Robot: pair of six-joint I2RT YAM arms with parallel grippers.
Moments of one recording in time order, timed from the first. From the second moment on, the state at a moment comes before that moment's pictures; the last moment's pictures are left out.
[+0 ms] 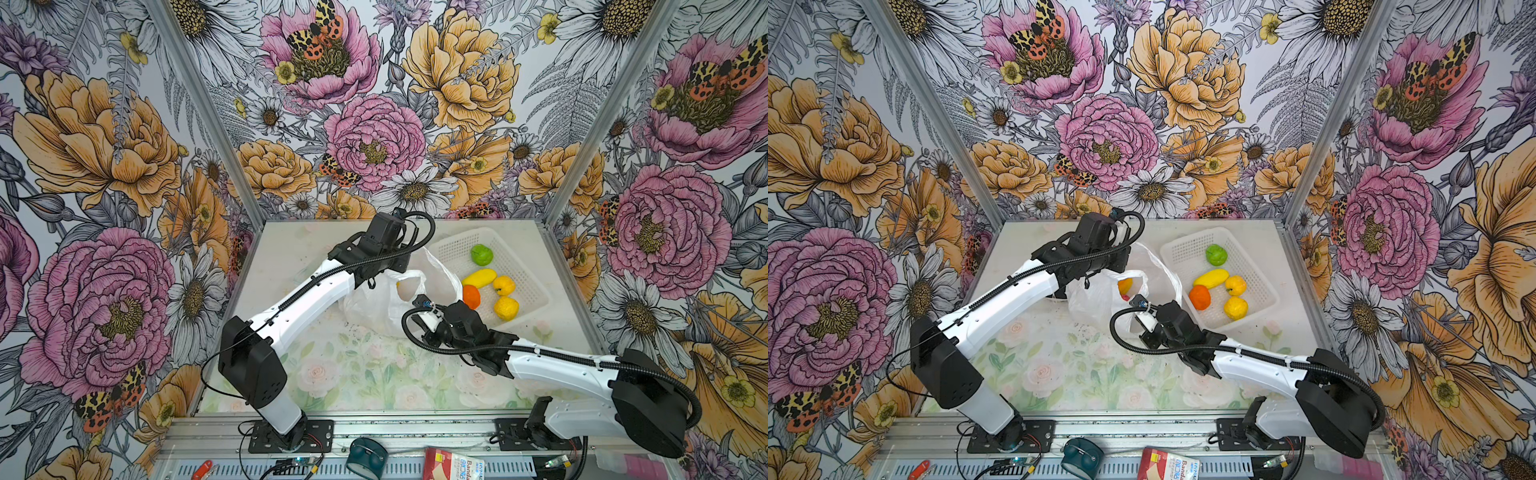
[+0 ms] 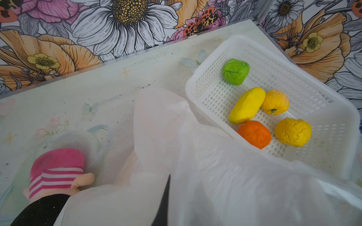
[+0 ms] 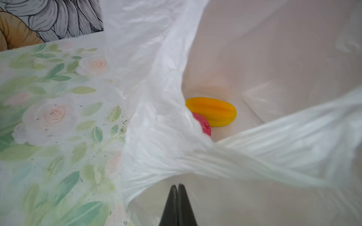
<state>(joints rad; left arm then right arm) -0.66 1.63 1.57 -0.62 -0.13 -0.19 0.86 1.30 0.61 0.17 0.06 -0.09</state>
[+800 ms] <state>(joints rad) -0.66 1.63 1.57 -0.62 -0.10 -0.19 0.78 1.63 0.85 0.19 -0.12 -0.02</state>
